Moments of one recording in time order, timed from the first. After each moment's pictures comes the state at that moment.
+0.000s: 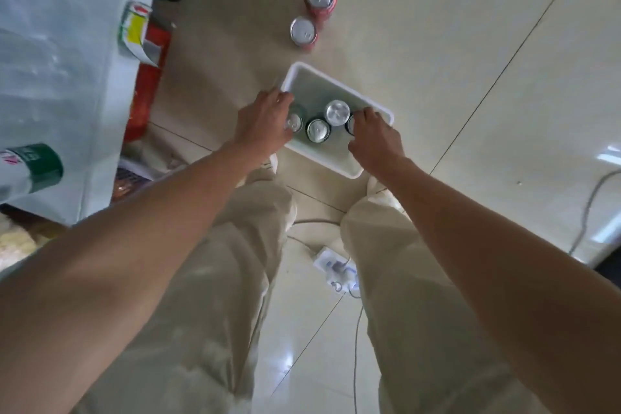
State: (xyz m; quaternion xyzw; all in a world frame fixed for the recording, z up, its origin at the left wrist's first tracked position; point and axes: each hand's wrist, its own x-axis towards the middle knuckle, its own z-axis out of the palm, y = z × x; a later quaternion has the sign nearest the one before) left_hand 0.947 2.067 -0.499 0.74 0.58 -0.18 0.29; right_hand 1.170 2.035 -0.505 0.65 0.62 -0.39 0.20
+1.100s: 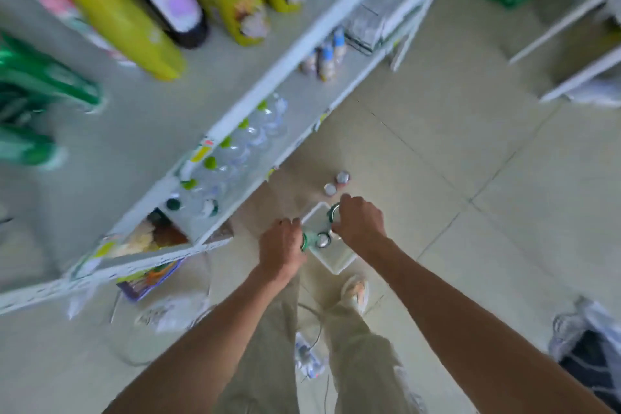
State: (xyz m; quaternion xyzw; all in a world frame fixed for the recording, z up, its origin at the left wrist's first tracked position) left_hand 0.973 2.041 -0.094 0.58 0.76 -0.15 0.25; right_hand 1.115 2.140 -0.082 0.58 0.72 -0.32 0.19
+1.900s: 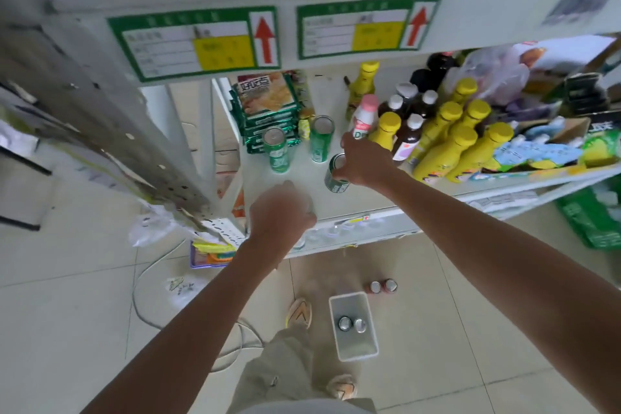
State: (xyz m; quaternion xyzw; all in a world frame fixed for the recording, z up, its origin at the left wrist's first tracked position) left_hand 0.760 1.981 0.210 0.30 0.94 0.10 0.10; right_hand 0.791 2.180 0.229 0.28 0.94 -0.14 0.11
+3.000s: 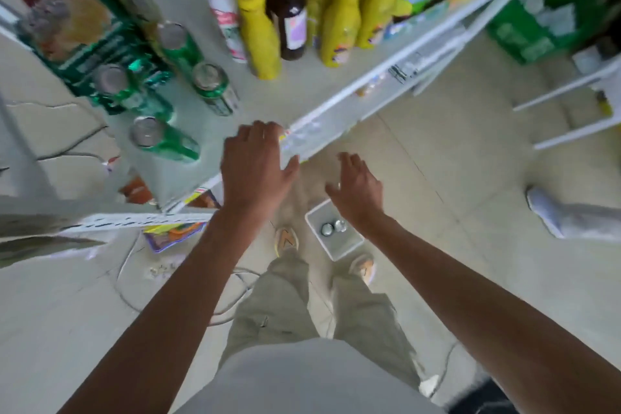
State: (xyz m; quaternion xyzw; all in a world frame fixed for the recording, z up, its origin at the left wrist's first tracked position) left_hand 0.842 2.051 0.154 0.56 0.83 0.10 0.00; right_hand 1.020 2.119 0.073 0.51 0.83 -0.25 0.02
